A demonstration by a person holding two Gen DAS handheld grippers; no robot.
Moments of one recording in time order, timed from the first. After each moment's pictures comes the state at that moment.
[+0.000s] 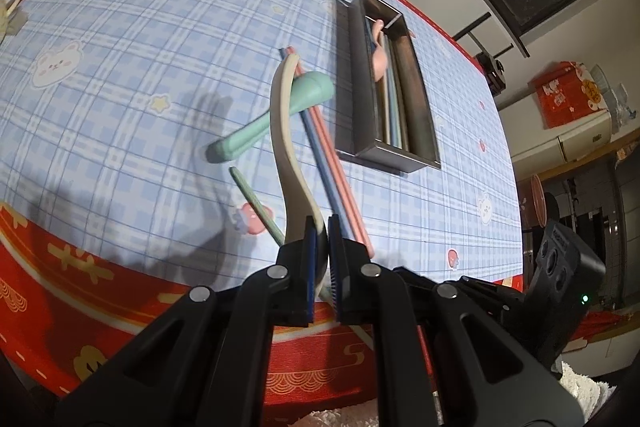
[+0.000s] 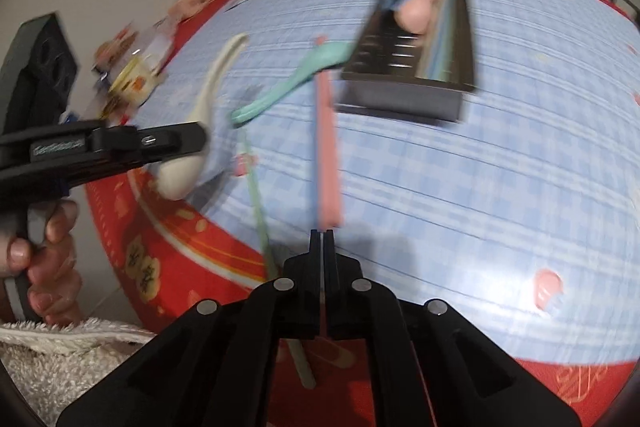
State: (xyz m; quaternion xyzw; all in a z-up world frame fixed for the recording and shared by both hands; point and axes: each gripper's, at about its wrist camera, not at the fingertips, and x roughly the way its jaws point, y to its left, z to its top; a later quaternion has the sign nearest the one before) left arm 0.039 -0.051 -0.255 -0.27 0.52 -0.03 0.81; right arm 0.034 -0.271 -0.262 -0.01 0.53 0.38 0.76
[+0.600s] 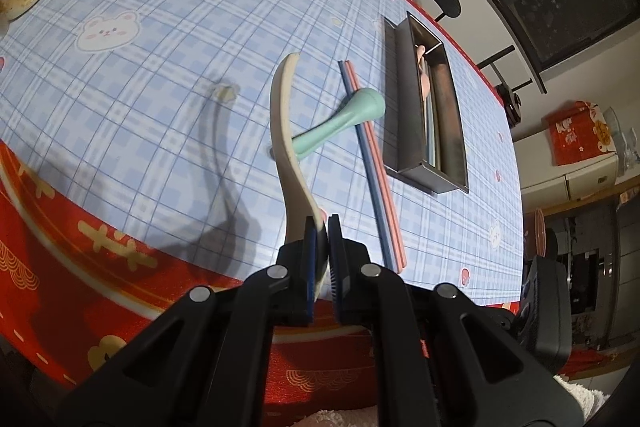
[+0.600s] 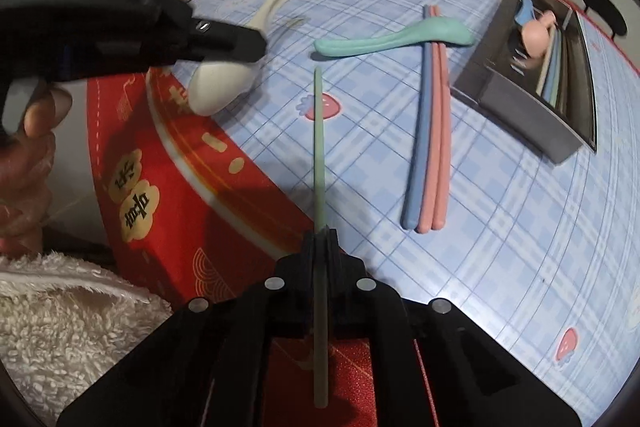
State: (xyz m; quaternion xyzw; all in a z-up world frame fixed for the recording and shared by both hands) left arm 0.018 -0.012 -0.263 -0.32 0.51 0.02 0.80; right arm 0.002 -0.221 -0.277 -0.15 0.53 0.42 0.72
